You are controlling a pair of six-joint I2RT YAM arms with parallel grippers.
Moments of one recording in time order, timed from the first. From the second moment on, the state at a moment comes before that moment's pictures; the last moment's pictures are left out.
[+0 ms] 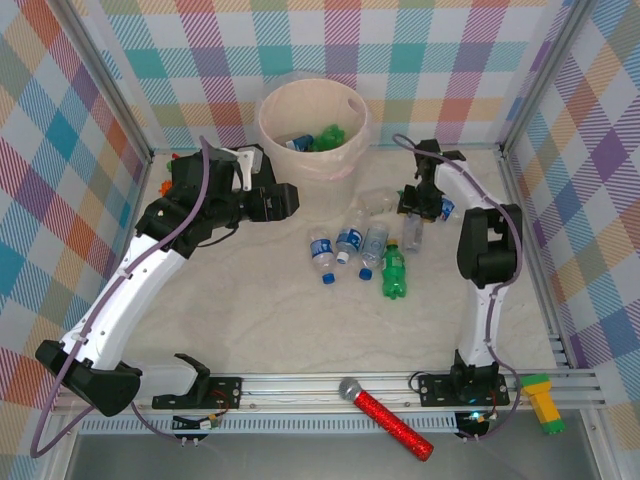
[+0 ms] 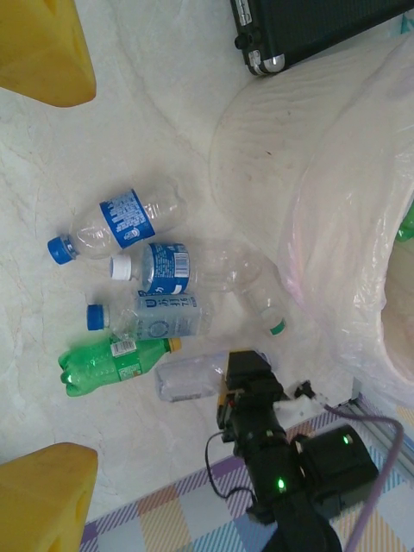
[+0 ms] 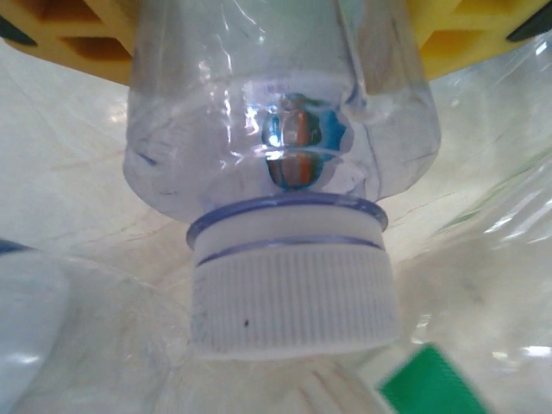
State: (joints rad) left arm -0.51 1.26 1.51 -0.84 0.12 -0.45; right arm 0.16 2.09 1.78 -1.04 -0.05 0.37
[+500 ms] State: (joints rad) left arm -0.51 1.23 1.51 -0.84 0.06 -0.47; right arm 0.37 1.76 1.93 -0.99 0.15 0.30
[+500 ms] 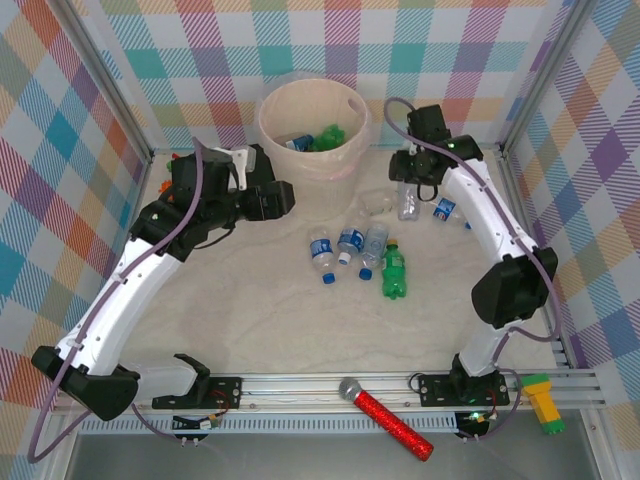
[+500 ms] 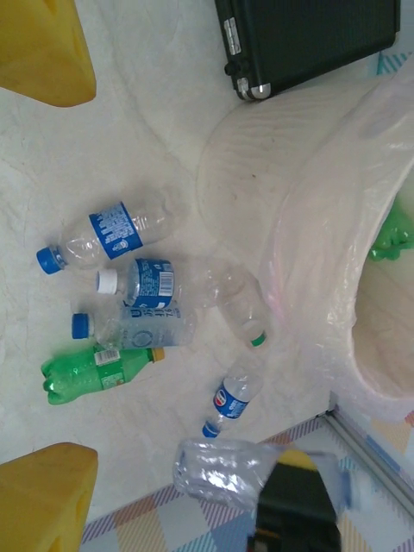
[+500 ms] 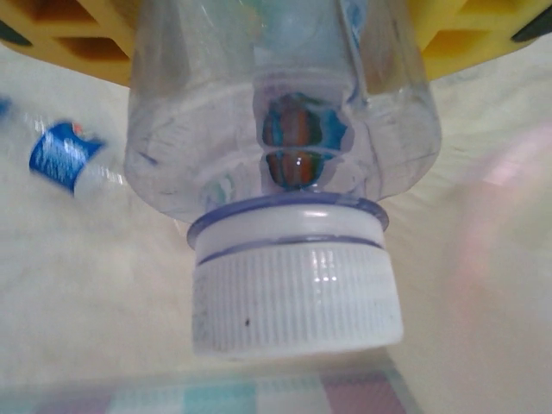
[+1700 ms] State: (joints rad) left arm -0.51 1.10 1.54 -0.96 -0.25 -0.47; right arm 0.54 2.17 2.52 -0.47 0.18 0.08
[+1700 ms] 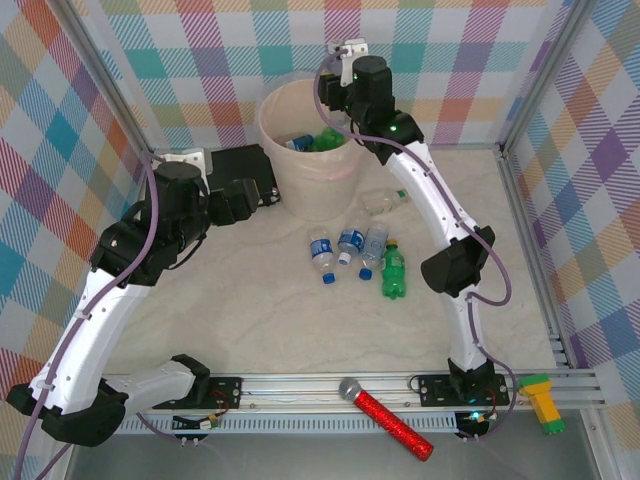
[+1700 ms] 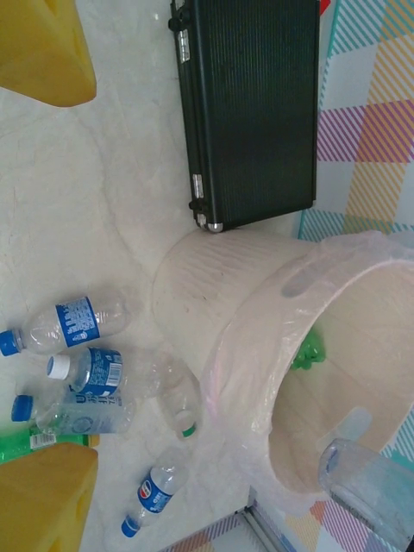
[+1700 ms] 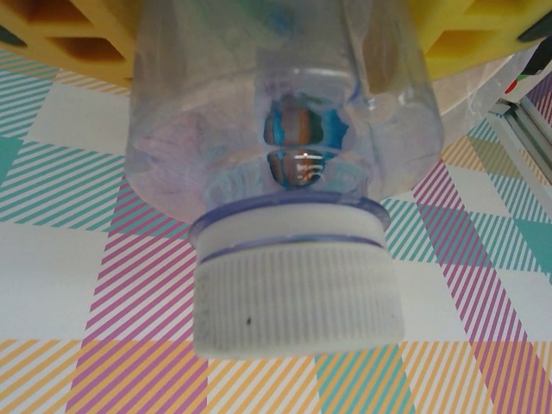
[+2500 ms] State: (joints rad) left arm -0.51 1.10 1.54 -0.98 -0.25 -0.47; right arm 0.54 2.17 2.52 -0.49 0.17 0.08
